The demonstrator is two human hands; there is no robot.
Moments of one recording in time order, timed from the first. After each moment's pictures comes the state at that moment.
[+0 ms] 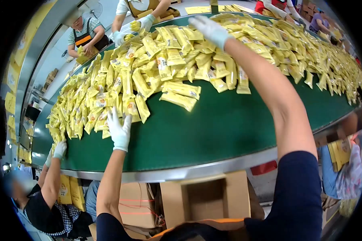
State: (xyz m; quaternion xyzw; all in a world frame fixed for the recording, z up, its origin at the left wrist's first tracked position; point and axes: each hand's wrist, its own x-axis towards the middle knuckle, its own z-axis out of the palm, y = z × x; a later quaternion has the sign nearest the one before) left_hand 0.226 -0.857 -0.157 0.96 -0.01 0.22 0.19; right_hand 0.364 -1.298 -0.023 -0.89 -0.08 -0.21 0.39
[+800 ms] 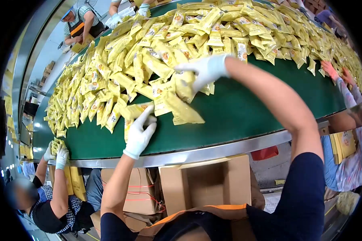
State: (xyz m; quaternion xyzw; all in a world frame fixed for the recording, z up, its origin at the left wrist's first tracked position) left_hand 0.138 -0.929 -0.137 0.88 -0.16 -0.07 0.45; right_hand 0.242 -1.251 -0.061 -0.92 -0.31 0.18 0.17
